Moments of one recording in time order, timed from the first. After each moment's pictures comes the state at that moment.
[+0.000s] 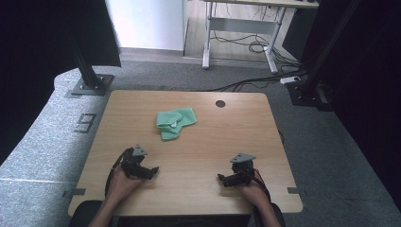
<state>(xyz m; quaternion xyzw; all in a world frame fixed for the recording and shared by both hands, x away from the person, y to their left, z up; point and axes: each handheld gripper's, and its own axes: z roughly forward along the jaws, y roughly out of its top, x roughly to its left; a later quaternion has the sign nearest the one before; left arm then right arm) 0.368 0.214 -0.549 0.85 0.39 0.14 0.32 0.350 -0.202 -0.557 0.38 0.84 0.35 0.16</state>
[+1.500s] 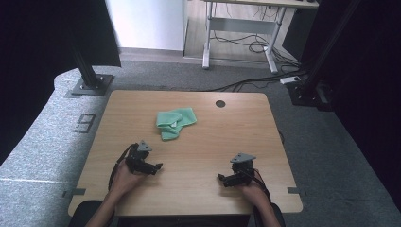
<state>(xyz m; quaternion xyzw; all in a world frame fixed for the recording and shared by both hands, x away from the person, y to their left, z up) 0.380 0.198 -0.536 0.86 0.38 0.13 0.32 0.350 -0.202 -0.557 0.38 0.84 0.35 0.16</state>
